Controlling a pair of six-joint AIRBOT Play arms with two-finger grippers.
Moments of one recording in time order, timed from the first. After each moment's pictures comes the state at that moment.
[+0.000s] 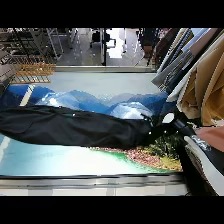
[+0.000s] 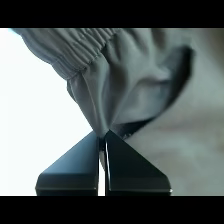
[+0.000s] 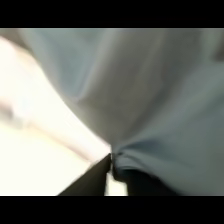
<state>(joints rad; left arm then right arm) 0.92 -2.02 2.02 1.12 -1.42 -1.37 0.05 -1.46 0.97 -0.88 1.37 1.25</state>
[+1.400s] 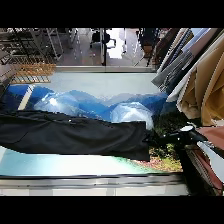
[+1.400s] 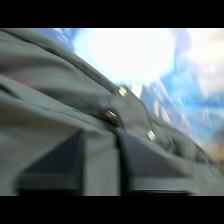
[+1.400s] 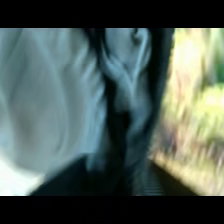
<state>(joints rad) 0.74 -1.90 2.03 0.74 -1.49 -1.25 -0.27 -1.54 0.84 -0.67 1.11 1.16</state>
